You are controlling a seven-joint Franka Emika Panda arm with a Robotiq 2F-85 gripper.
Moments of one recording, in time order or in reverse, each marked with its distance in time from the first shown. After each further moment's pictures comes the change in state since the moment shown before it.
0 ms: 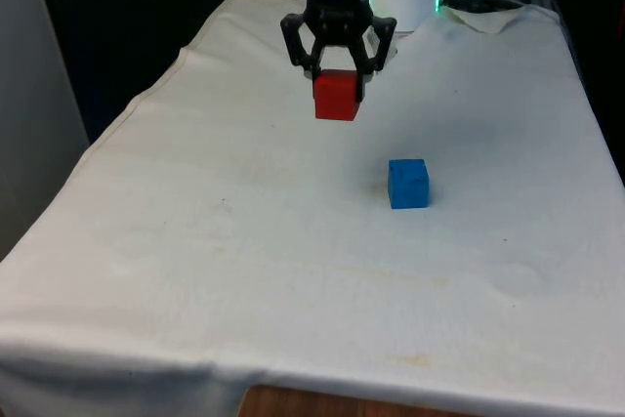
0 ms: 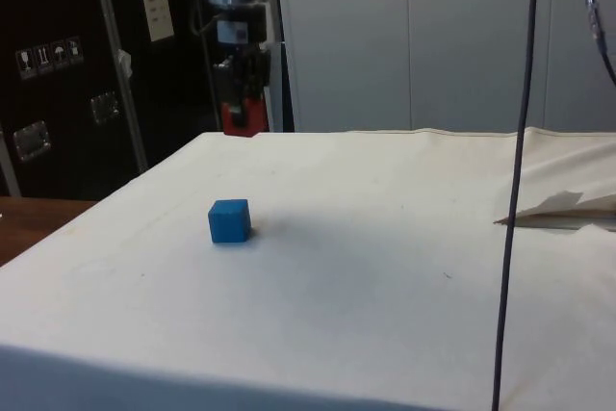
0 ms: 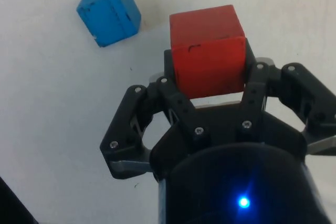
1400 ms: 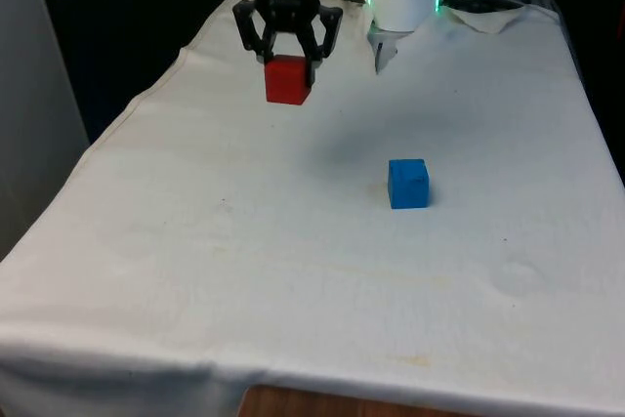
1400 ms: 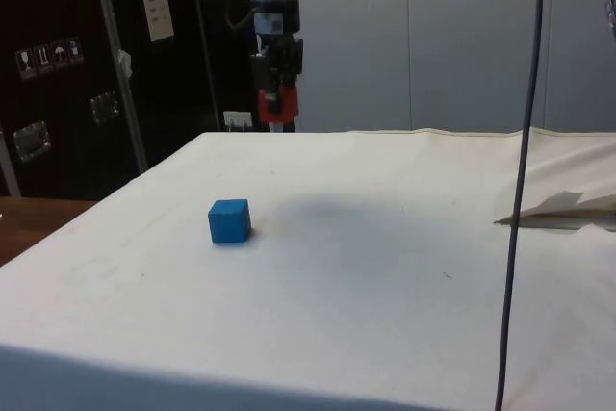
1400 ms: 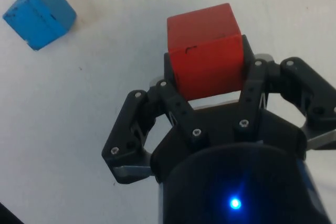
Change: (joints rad) arm -0.006 -0.046 -0.113 -0.067 0.000 -0.003 -0.086
